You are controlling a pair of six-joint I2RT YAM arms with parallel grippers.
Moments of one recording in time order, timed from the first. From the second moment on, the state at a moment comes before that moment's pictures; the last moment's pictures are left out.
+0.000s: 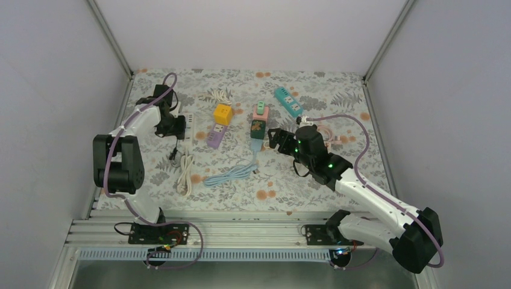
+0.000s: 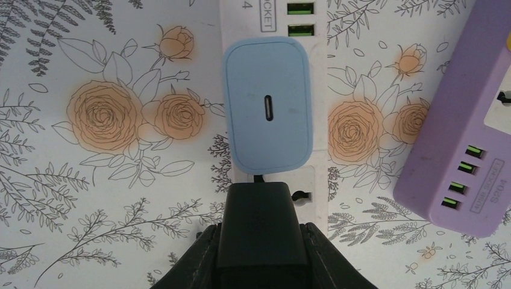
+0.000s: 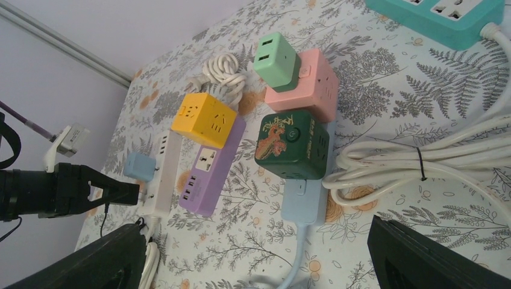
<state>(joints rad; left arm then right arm) -0.04 1.73 1.26 -0.83 0.10 -0.12 0.70 1.03 0.74 -0.21 0.17 0.80</state>
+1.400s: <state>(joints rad) -0.09 1.82 1.28 -0.82 0.00 -0.15 0.70 1.01 0.72 -0.22 0.19 0.80</state>
